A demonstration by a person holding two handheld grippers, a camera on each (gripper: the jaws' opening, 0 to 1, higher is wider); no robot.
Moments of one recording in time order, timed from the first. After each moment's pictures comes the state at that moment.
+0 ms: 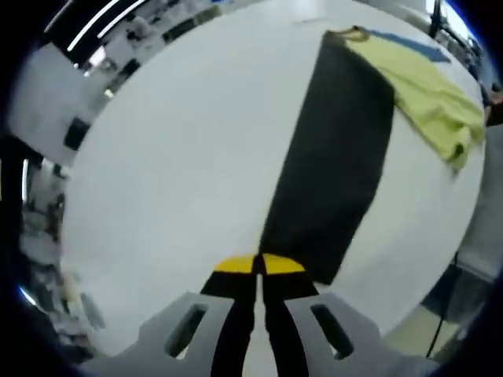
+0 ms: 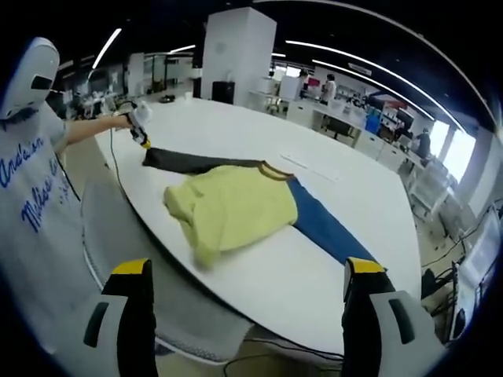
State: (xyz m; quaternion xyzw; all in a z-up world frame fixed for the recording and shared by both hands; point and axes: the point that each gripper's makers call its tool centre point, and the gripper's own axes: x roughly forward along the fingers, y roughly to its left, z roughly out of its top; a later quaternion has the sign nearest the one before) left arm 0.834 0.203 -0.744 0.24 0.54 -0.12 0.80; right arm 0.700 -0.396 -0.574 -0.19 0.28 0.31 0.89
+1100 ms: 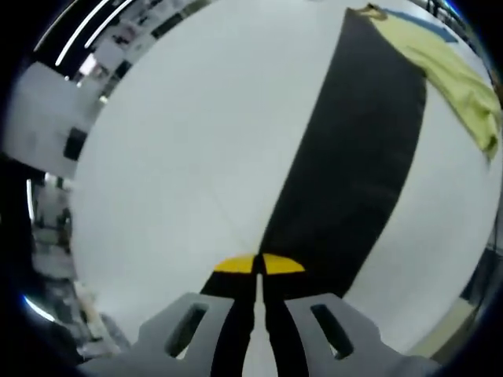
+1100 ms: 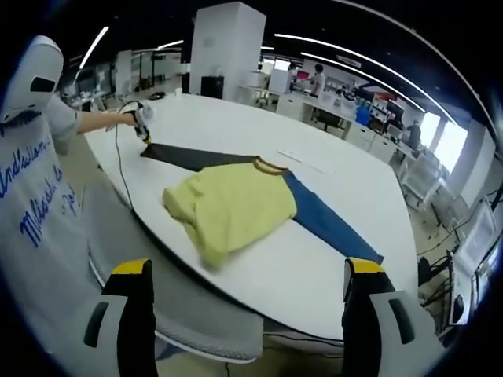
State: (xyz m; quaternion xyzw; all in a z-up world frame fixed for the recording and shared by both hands) left arm 0.890 0.258 -0.767 0.29 0.55 -0.12 0.78; right arm 0.685 -0.379 -0.571 -0.19 0.30 0.28 0.89
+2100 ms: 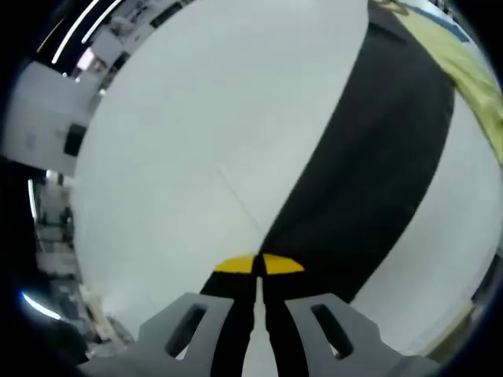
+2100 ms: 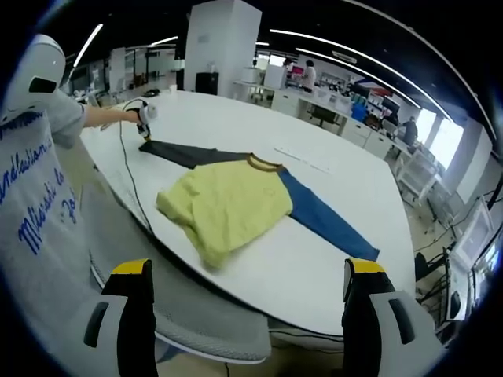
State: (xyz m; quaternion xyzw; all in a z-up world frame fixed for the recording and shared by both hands) left arm 0.915 0.283 -0.780 0.30 0.57 -0.10 0.75; right arm 0.684 -0.368 -0.568 -0.19 0.31 0.26 0.89
